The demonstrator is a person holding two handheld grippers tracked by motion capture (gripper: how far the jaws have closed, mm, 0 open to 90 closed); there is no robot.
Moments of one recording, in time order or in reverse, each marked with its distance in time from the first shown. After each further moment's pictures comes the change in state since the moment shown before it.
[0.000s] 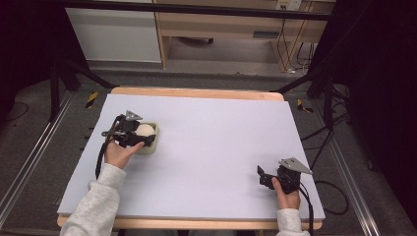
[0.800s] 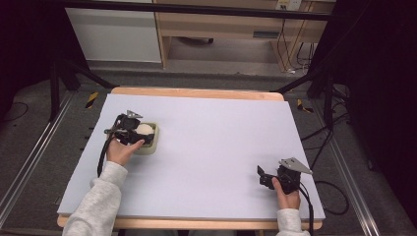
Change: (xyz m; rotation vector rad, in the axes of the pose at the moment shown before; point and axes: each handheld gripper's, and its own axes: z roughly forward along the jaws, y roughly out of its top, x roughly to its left) left arm 0.012 -0.003 0.023 0.047 0.022 -0.030; right arm 0.000 0.000 0.000 0.000 0.004 0.002
